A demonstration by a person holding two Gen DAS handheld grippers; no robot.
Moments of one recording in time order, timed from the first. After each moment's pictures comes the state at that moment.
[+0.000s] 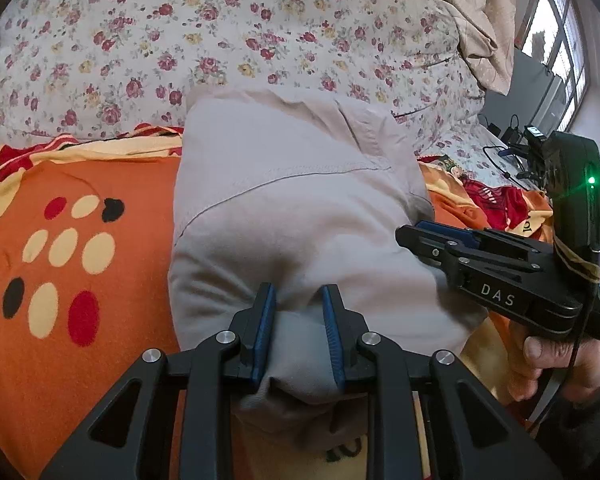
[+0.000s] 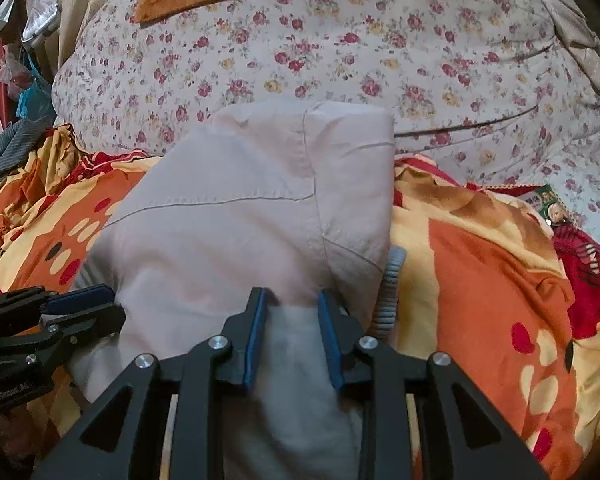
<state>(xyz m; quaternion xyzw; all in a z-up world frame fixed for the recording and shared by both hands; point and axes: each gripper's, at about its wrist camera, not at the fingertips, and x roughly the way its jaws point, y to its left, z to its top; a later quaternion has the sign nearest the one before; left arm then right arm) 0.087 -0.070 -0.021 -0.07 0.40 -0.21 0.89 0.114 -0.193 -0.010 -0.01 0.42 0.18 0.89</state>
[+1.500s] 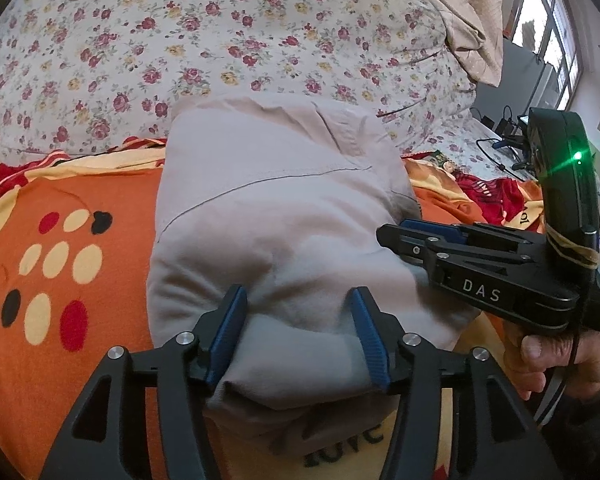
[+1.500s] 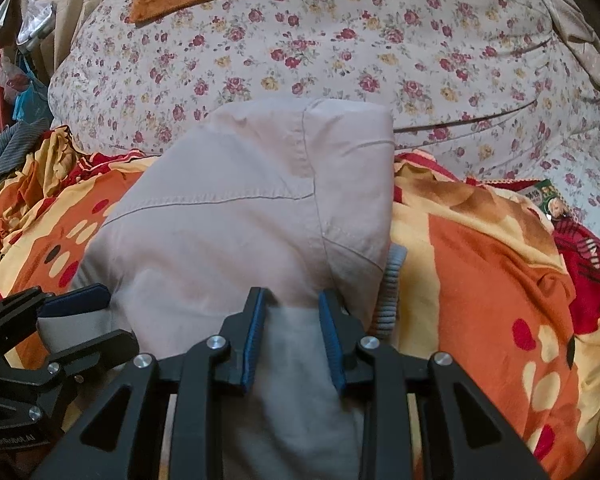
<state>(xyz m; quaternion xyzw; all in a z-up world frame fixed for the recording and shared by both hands) 0.079 -0.089 -0.018 -0.04 0.39 -0.21 0.89 0.116 -0.192 -0.010 -0.01 0.42 0.17 0.89</state>
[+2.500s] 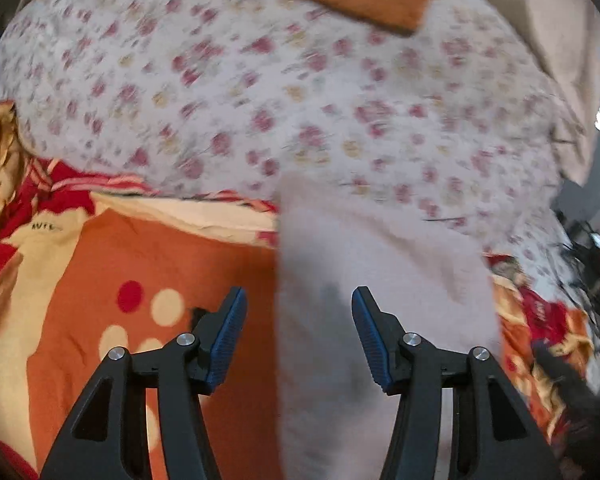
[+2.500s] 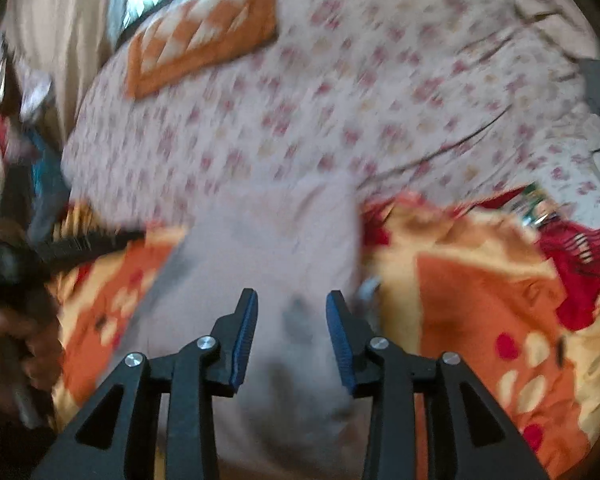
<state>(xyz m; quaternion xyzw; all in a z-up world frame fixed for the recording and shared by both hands) 0.188 -0.015 0.029 -0.13 0.42 -0.07 0.90 0.114 -0.241 0.052 0.11 0.34 0.15 0.92</state>
